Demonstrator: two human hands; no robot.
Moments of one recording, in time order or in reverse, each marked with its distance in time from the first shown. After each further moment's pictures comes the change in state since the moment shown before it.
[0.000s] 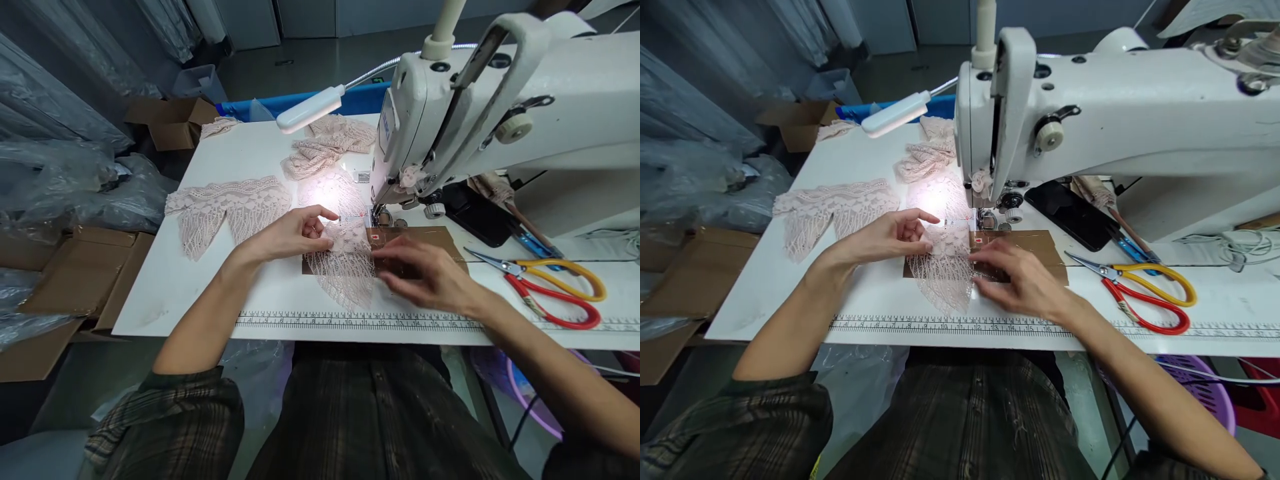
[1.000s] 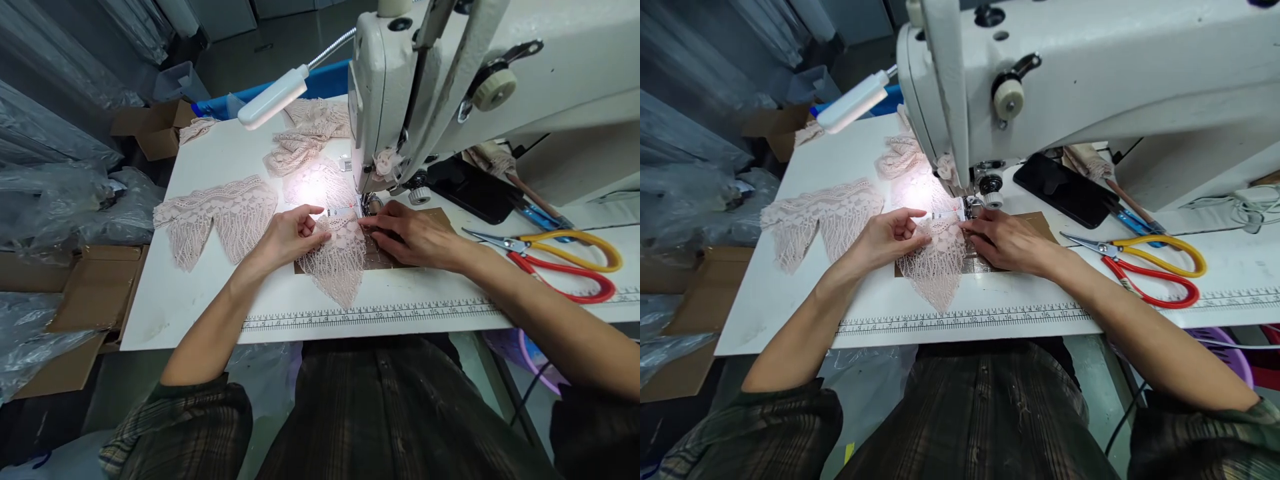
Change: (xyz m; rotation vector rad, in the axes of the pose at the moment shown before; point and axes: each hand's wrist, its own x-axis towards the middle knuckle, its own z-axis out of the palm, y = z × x) left_hand 0.008 -0.015 0.020 0.129 0.239 0.006; right_hand 0.026 0.037 -0.001 -0.256 -0.035 0.017
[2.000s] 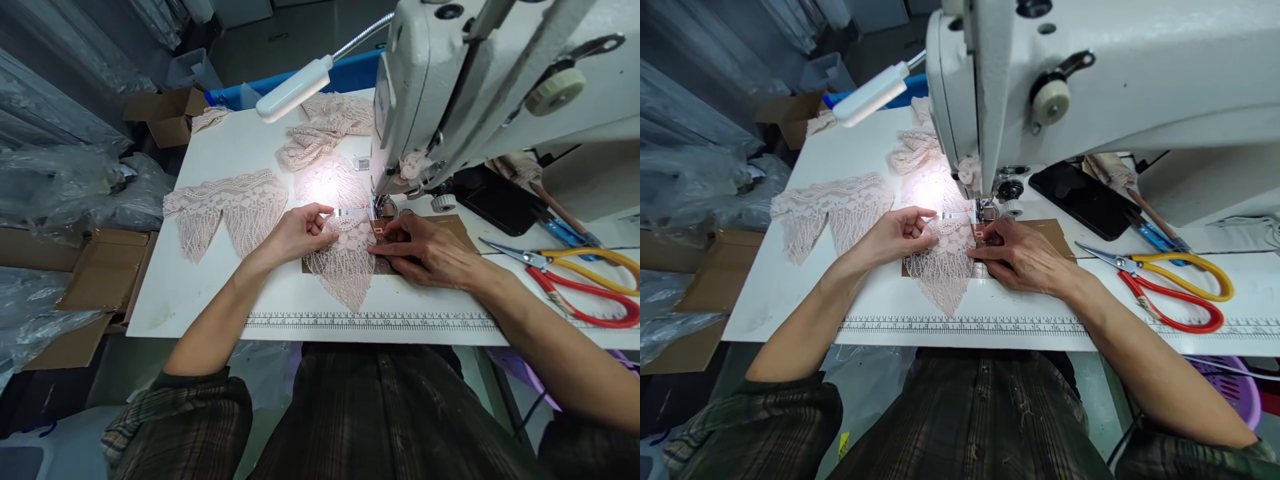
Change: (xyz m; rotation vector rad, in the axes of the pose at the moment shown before) left_hand 0.004 -0.003 0.002 -0.088 -0.034 -0.067; right_hand -0.014 0.004 0.004 -0.022 0.091 -0.226
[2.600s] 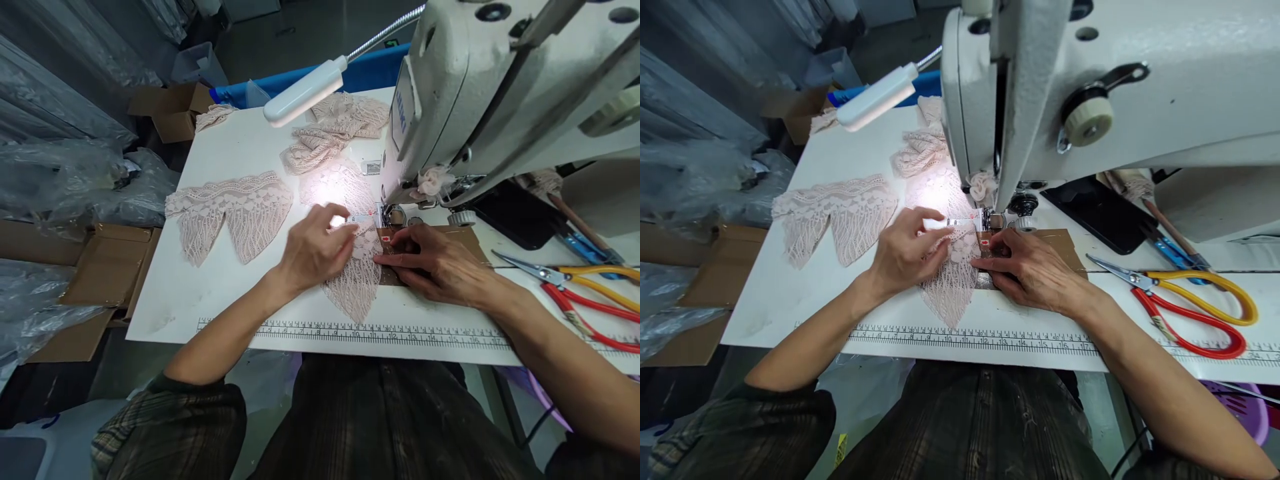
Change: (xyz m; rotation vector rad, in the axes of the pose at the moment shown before) left_hand -0.004 0.003 0.028 0.907 0.357 0.702; right_hand -0.001 -0.001 -0.002 0.012 -0.038 0.018
